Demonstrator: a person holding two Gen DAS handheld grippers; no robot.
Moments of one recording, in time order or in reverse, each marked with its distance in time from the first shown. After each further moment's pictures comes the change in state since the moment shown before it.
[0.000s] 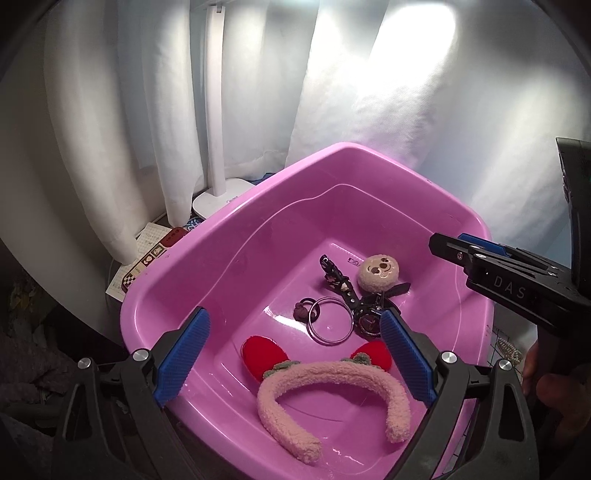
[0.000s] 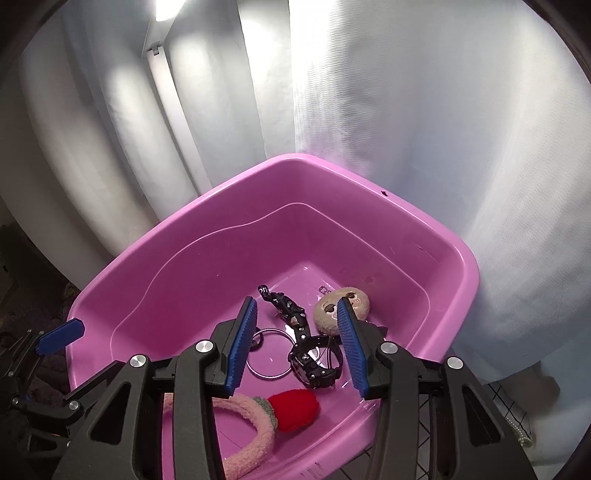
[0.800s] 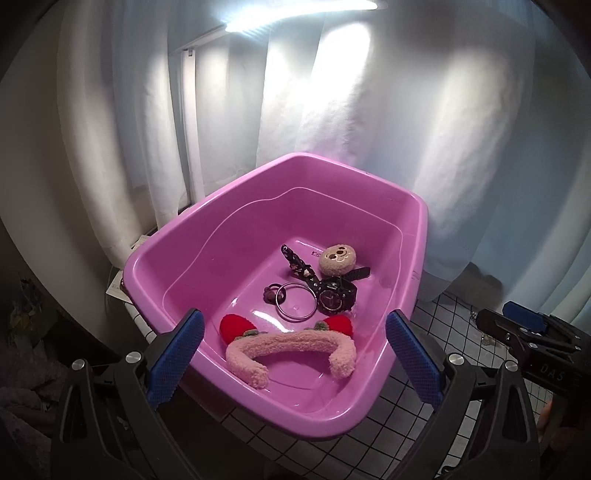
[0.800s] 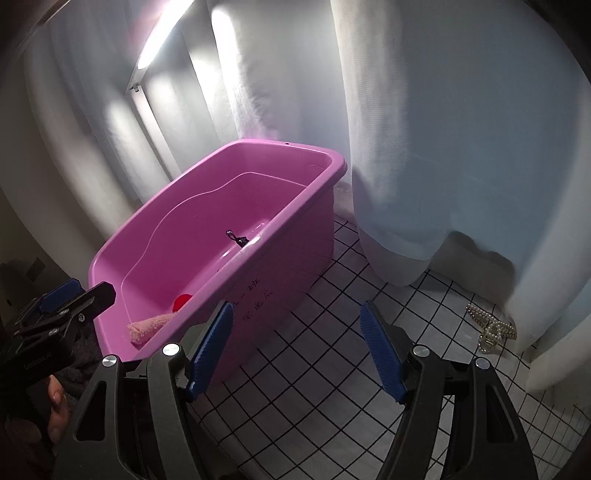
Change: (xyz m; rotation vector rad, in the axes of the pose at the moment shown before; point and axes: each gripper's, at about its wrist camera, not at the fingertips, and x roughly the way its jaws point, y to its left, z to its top) left arm -0.067 -0.045 -0.056 0.082 -0.101 -0.034; right arm -0.118 -0.059 -0.147 0.204 -0.044 -0.067
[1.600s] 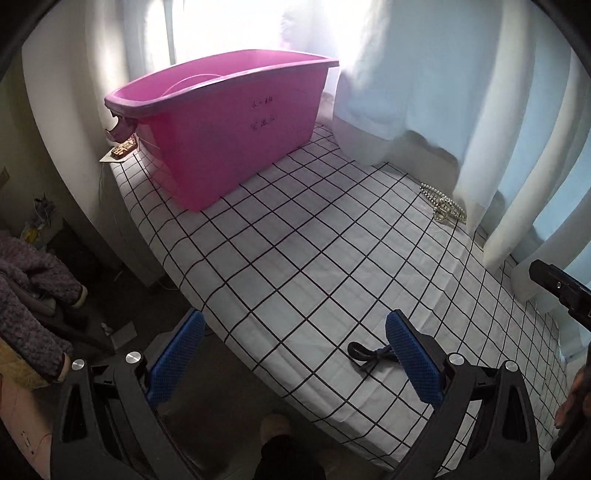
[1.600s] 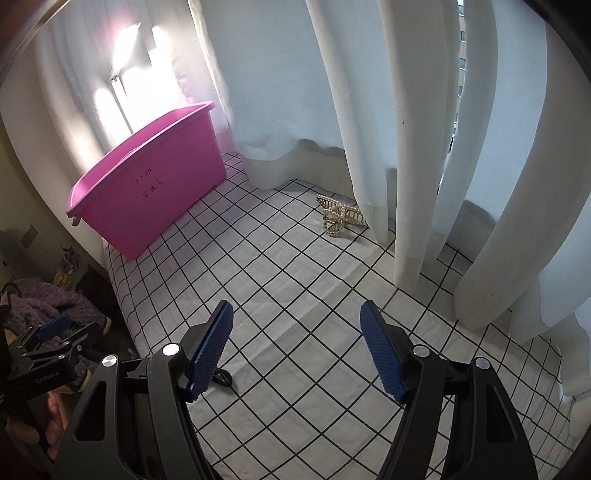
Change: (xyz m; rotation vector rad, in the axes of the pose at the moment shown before) left arm -0.037 -0.167 -0.200 -0.093 0.211 0.079; right arm -0.091 -0.192 -0.134 -0.050 0.055 -0.038
